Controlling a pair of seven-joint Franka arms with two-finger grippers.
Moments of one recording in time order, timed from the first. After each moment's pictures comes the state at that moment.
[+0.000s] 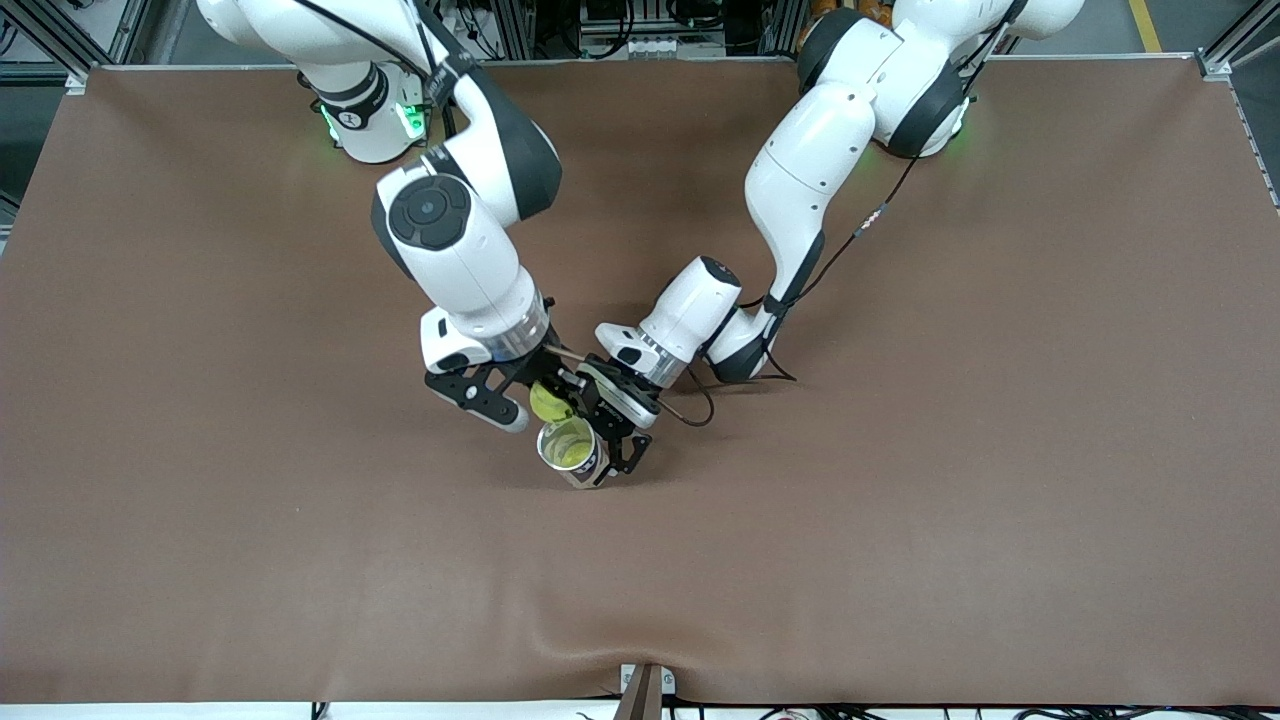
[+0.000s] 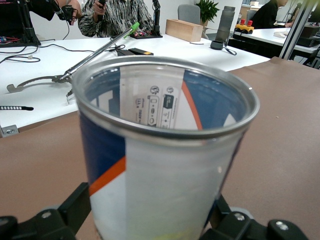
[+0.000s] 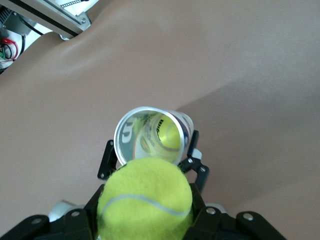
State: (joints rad) left arm -0.73 1.18 -0.09 -1.22 -0.10 3.55 0.04; right arm 0.57 0.52 0.00 -1.42 0.06 2.19 1.05
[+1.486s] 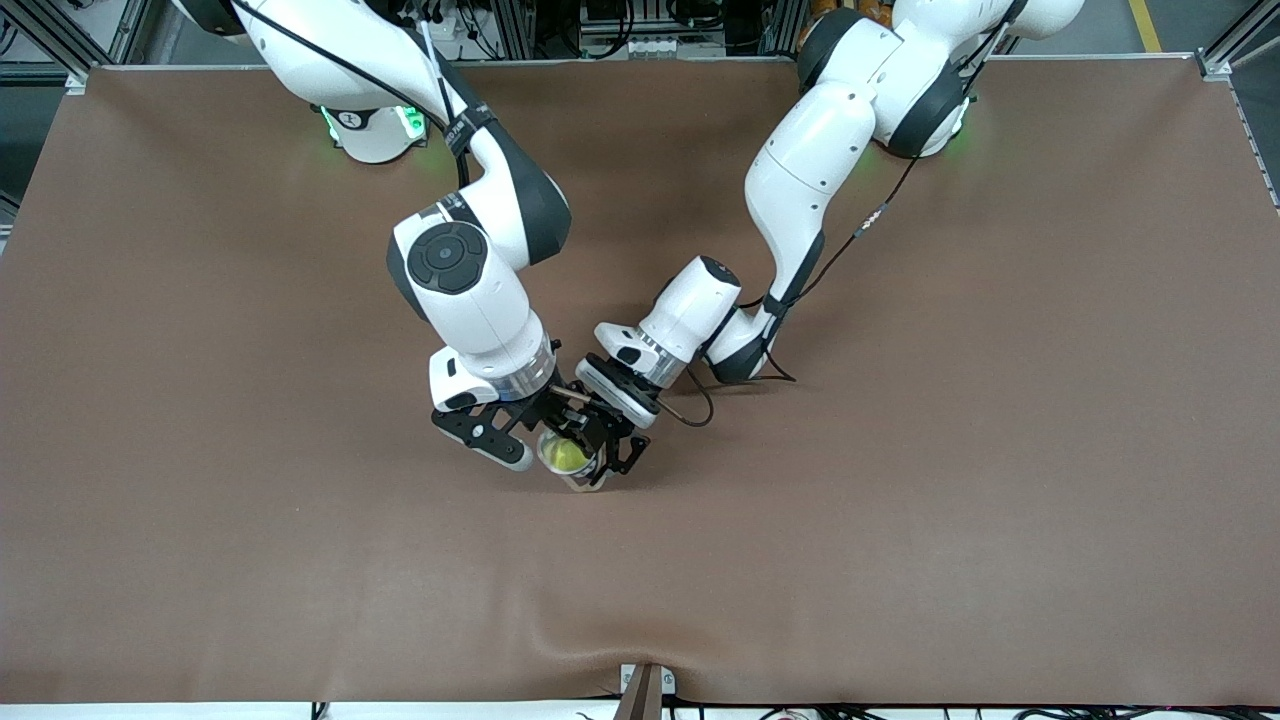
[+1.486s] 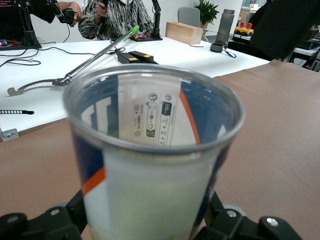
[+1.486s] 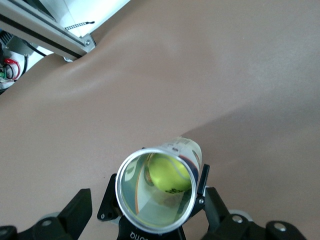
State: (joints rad) left arm -0.73 1.18 -0.09 -1.22 -0.10 3.55 0.04; right arm 0.55 0.62 -0.01 -1.32 0.02 2.22 1.04
